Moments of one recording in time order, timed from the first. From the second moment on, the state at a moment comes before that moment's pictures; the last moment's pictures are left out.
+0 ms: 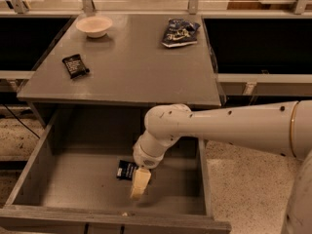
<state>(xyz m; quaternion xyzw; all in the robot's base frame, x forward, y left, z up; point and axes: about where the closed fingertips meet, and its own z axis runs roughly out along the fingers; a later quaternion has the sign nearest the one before) 0.472 0.064 0.587 -0.69 0.69 0.18 0.14</state>
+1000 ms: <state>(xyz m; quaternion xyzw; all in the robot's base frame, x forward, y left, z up) 0.472 0.064 0.587 -0.69 0.69 0.18 0.14</state>
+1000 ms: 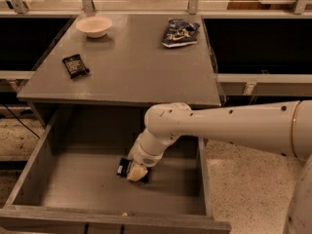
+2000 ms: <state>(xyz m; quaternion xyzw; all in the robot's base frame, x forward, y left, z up) 0.472 0.065 0.597 -0.69 0.69 0.18 0.14</state>
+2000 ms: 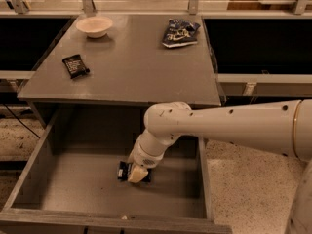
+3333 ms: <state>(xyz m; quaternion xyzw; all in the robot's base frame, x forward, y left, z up) 0.416 0.054 0.725 -0.74 0.64 0.07 0.20</state>
